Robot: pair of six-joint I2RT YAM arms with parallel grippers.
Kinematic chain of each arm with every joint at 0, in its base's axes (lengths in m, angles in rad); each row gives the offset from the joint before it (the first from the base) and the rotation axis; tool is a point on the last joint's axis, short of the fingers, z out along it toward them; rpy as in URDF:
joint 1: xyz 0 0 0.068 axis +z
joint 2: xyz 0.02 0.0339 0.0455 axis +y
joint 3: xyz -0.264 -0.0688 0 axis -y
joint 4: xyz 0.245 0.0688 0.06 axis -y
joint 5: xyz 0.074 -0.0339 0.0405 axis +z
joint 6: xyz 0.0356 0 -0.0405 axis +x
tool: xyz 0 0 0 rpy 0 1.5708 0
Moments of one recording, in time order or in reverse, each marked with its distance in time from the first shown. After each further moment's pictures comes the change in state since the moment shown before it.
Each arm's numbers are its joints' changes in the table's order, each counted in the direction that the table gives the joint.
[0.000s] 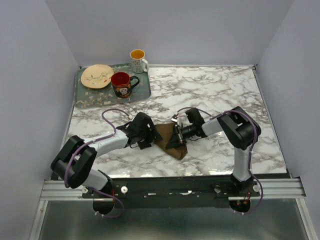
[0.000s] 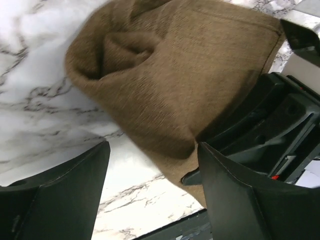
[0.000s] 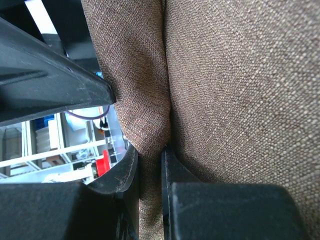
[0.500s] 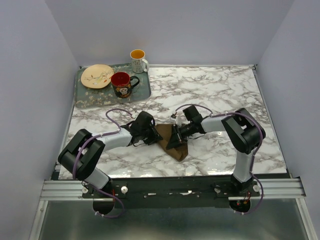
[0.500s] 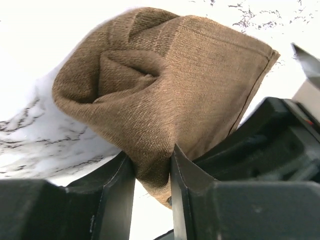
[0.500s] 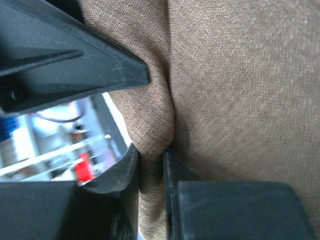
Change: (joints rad) left arm 0.002 0.110 0.011 0.146 -0.032 -0.032; right arm 0.013 -0.052 0.074 -0.269 -0.097 -0.122
